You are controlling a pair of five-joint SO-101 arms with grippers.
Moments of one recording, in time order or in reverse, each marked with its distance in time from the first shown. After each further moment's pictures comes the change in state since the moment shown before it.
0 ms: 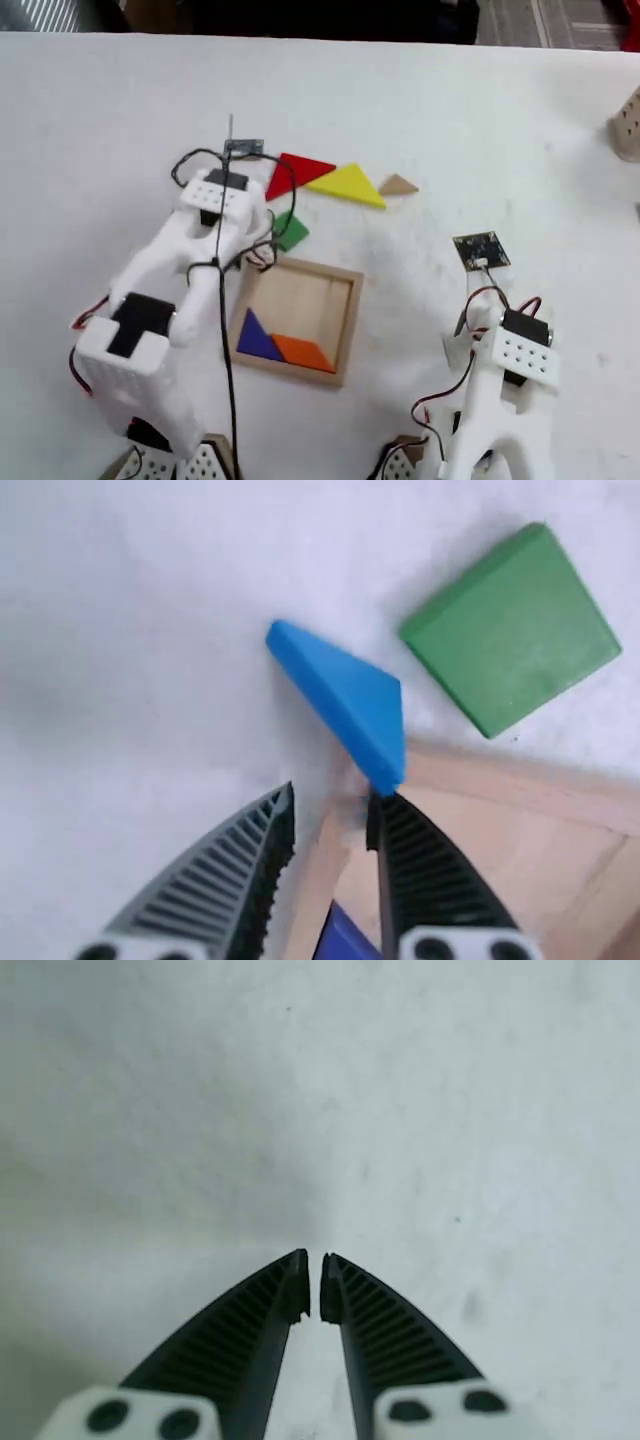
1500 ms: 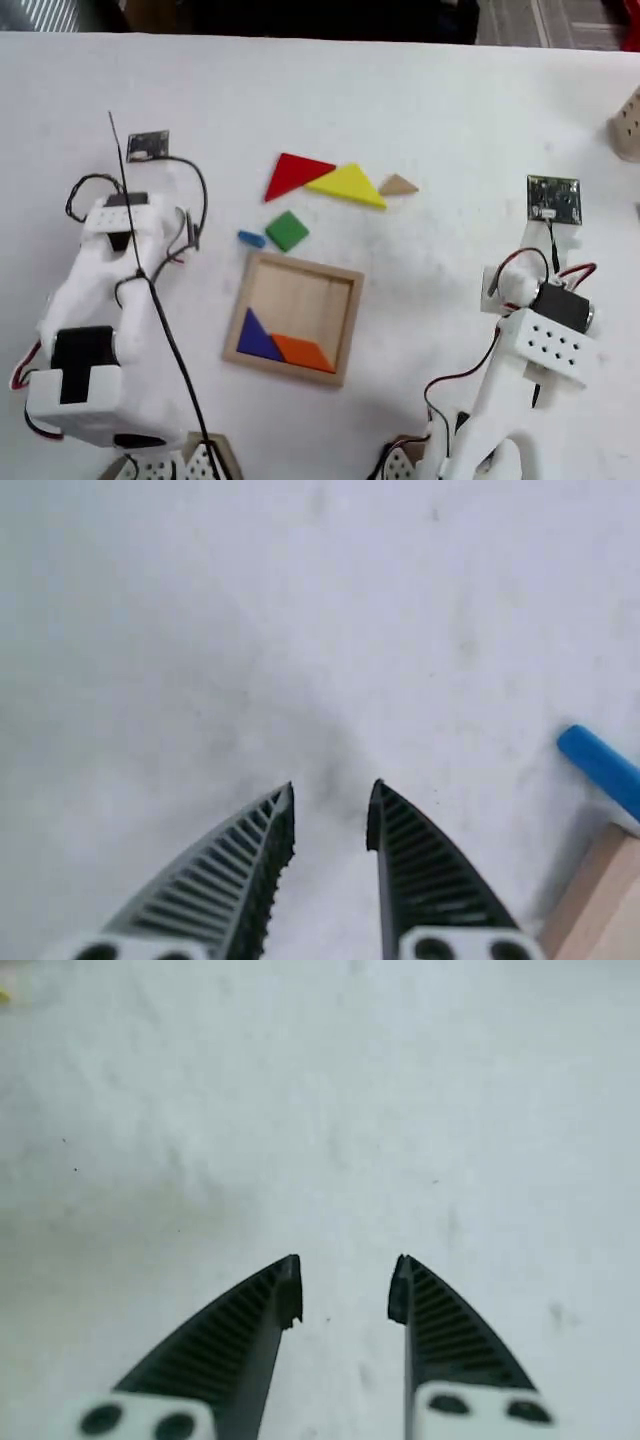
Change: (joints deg) left arm -21.0 -11.8 16.8 -18.1 -14.5; right arm 3.1 0.0 -19.6 1.8 -15.6
